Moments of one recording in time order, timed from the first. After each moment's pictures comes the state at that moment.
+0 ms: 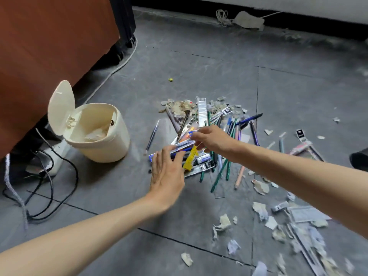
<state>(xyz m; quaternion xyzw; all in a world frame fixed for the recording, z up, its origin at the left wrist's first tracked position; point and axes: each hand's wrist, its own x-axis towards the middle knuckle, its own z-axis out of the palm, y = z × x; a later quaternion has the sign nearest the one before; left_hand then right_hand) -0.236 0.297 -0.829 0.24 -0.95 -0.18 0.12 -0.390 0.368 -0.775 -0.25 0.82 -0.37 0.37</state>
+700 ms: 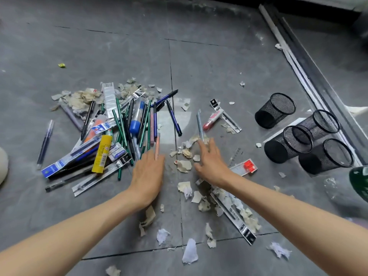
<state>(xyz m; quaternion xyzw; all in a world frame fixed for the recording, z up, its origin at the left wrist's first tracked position) -0.326 0.412 -0.874 0.04 -0.99 -0.12 -0.01 -0.404 0.585 -0.847 -0.13 0.94 -0.17 0.26</state>
